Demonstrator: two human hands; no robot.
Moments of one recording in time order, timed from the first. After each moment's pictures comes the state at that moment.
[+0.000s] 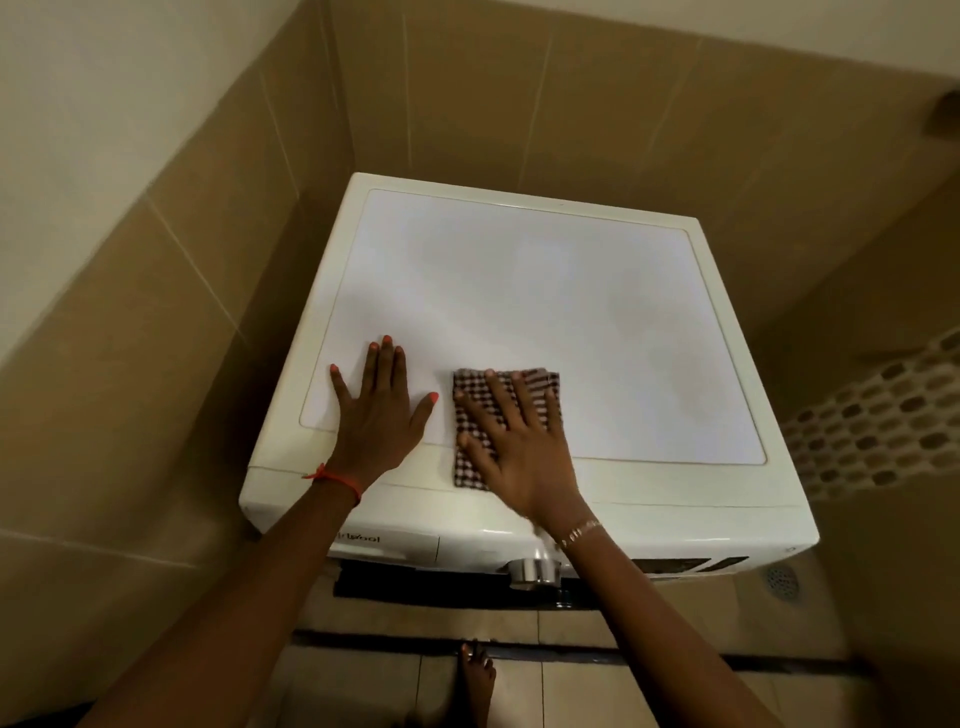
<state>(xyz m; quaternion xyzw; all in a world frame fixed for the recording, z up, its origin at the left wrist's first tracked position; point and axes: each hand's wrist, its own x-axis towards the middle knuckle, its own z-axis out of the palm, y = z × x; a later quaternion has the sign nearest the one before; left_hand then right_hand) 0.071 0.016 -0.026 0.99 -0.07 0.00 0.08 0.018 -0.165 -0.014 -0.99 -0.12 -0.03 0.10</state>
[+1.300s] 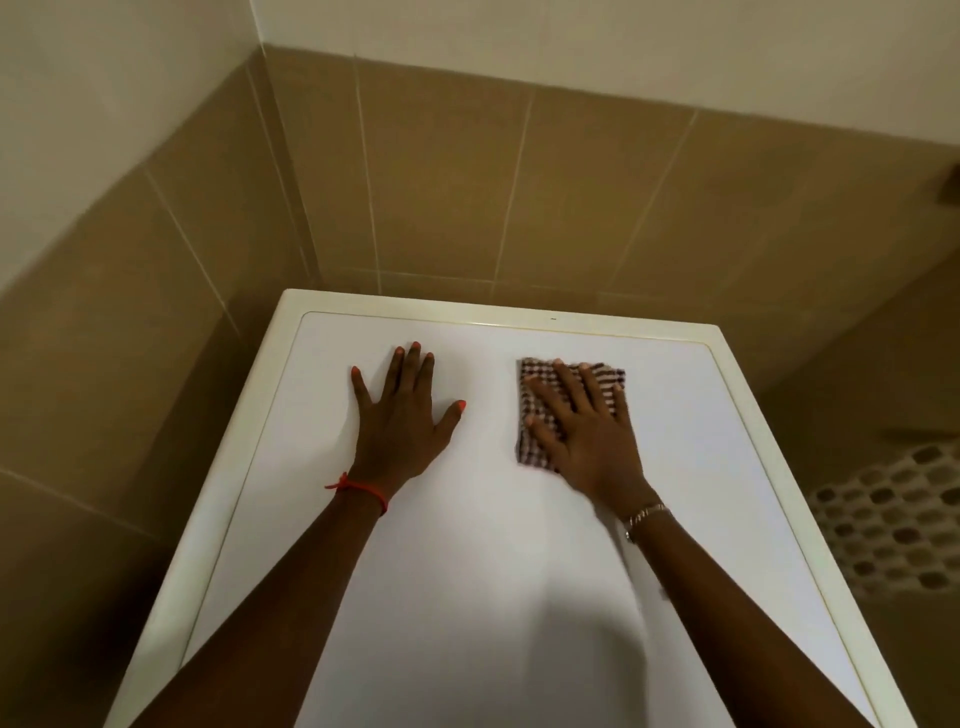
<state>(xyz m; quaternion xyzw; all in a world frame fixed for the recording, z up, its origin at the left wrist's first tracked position) 0.304 -0.056 -0.031 0.99 -0.09 0.02 0.09 0.263 -0.273 -0.023 -0.99 -0.04 -0.09 0.07</state>
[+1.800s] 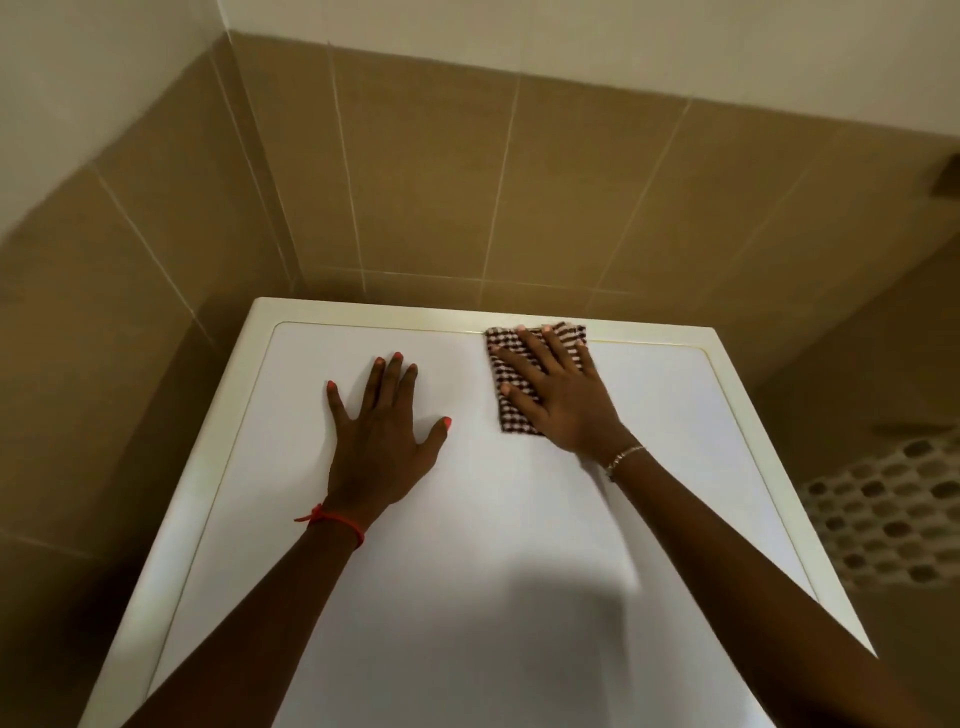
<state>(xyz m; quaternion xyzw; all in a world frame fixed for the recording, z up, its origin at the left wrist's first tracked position) 0.306 -0.056 -0.030 0.99 -0.09 0.03 0.11 0.329 -0.282 -0.024 -0.98 -0.13 -0.10 0.05</state>
